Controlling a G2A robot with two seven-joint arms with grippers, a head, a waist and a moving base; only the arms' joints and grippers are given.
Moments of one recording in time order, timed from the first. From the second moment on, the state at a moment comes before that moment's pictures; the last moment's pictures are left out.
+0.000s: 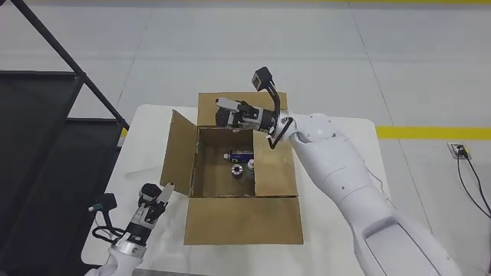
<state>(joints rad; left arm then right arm) 1.58 -1.15 -1.53 -1.76 0.42 -0.30 0.05 -0.18 -1.64 0.96 -0.41 0.51 -0.63 1.07</state>
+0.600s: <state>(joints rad) 1.52 -1.16 -1.53 -1.65 0.40 -0.14 0.07 -0.35 -1.55 1.10 -0.69 0.44 -0.57 1.01</state>
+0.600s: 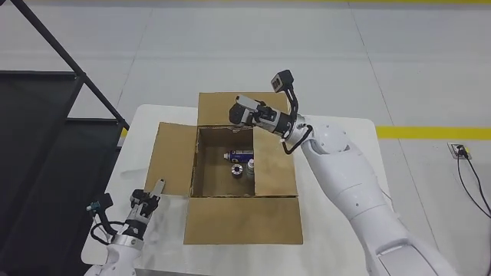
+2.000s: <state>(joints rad) 1.72 -1.19 -1.52 -2.10 0.62 -0.20 0.14 -0.69 -1.42 1.35 -1.08 0.38 -0.55 1.00</state>
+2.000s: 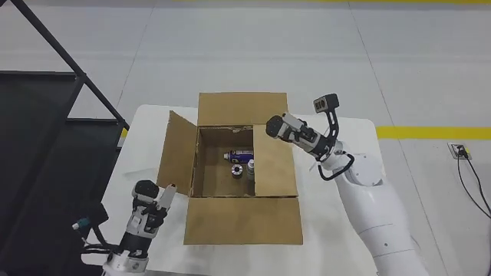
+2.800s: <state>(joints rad) 1.65 -1.20 -1.25 -2.10 0.78 -0.17 -0.10 -0.89 -1.35 1.48 -1.26 0.40 -0.55 1.01</state>
